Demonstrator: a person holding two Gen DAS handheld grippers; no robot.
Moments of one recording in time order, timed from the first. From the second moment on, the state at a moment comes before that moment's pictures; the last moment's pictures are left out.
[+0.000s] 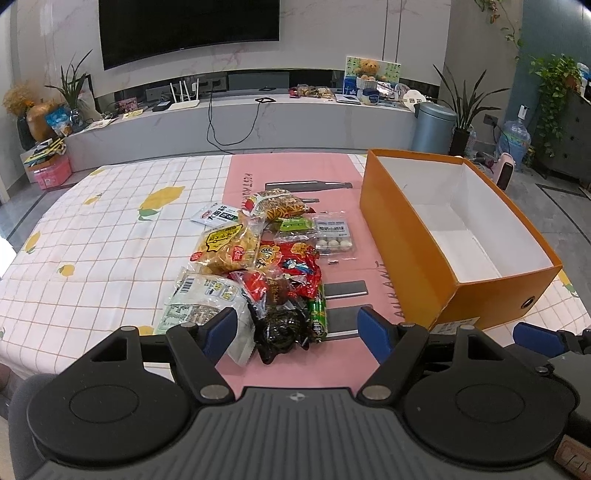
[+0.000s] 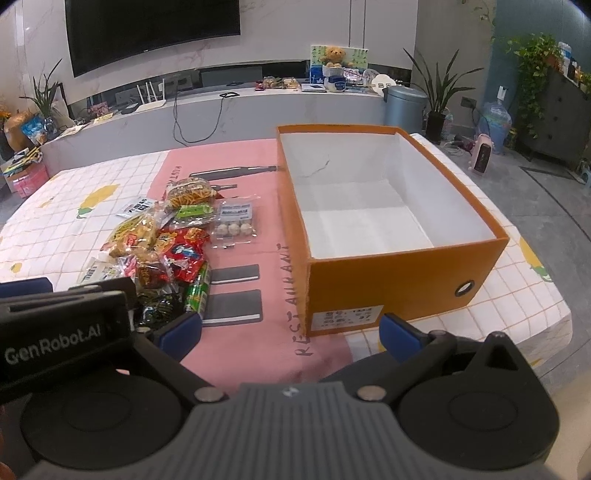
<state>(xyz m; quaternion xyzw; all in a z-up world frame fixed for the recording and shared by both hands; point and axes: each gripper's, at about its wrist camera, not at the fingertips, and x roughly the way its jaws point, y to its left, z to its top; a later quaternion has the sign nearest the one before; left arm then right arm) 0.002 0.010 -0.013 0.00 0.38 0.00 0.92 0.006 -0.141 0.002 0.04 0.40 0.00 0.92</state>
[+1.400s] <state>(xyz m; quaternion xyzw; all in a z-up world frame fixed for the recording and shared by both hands) 0.080 0.163 -0.085 -0.12 0.42 0.03 0.90 0.084 -0.043 -0.090 0.04 0.24 0.19 0.95</state>
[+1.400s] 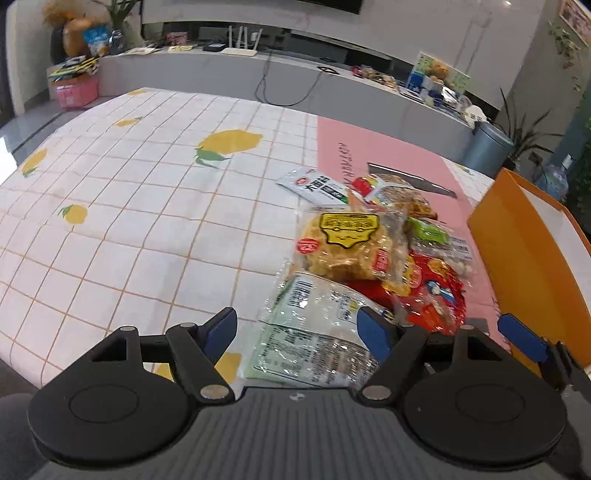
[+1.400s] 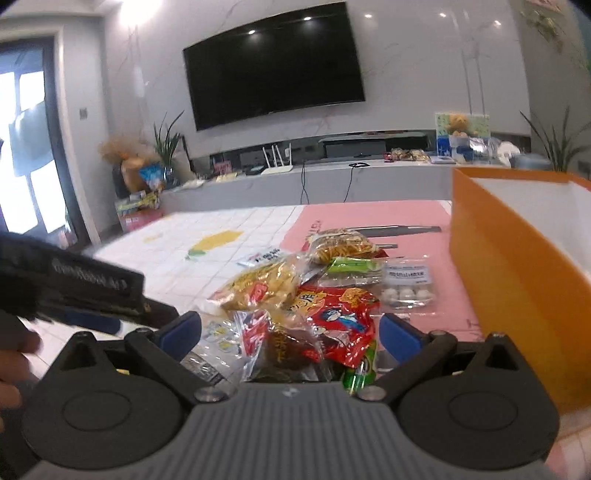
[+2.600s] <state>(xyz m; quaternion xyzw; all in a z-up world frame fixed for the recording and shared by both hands) 0.085 0.159 -0.102 -0.13 0.43 -0.05 0.89 0.090 -0.042 -0.098 0.04 0.21 0.18 0.96</state>
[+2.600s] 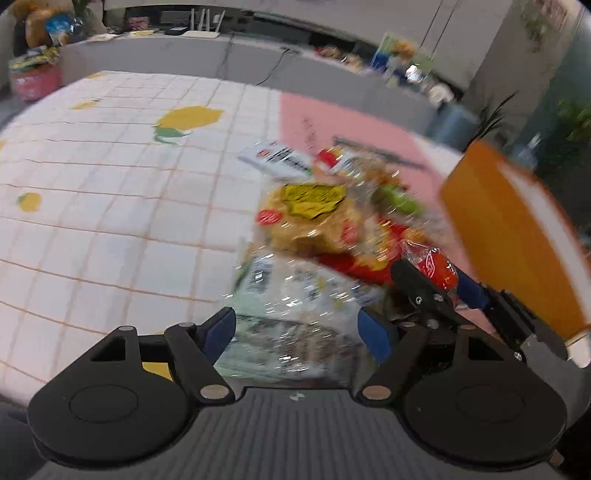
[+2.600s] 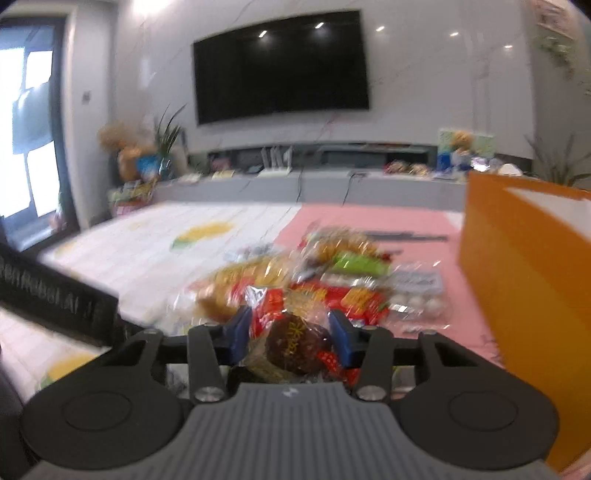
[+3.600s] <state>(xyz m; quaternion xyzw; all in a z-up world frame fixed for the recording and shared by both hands) 0.052 0.177 -0.135 -0.42 0.42 0.01 0.80 0.045 -0.112 -0.034 0.17 0.12 0.13 0.97</state>
